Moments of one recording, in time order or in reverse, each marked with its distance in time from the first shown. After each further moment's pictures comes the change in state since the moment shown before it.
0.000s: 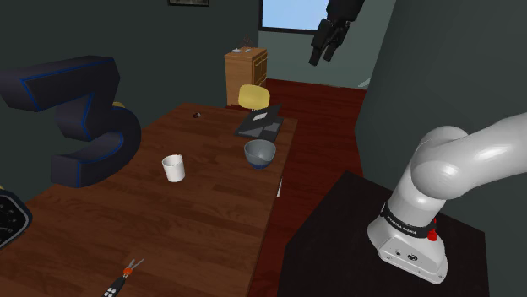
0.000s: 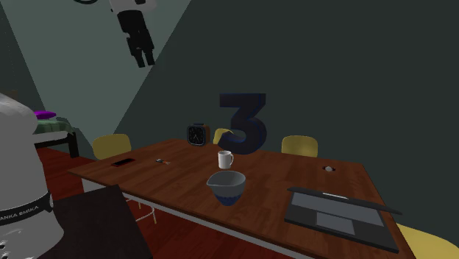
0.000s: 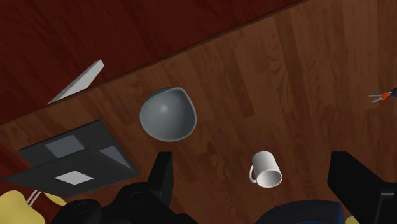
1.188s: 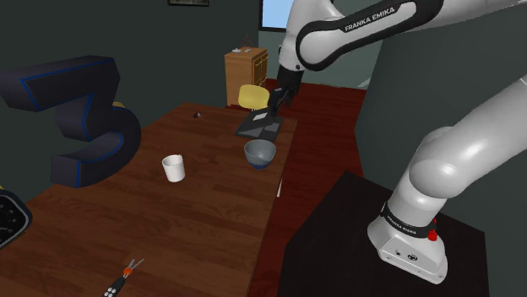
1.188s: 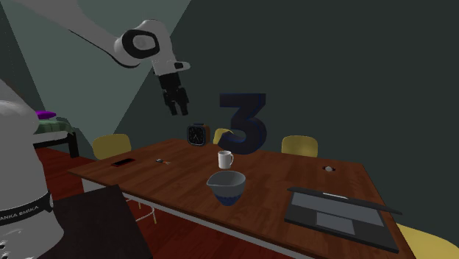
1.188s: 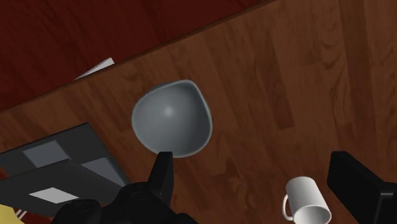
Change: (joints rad) arm -0.043 0.381 0.096 -0.180 -0.086 0.522 0.065
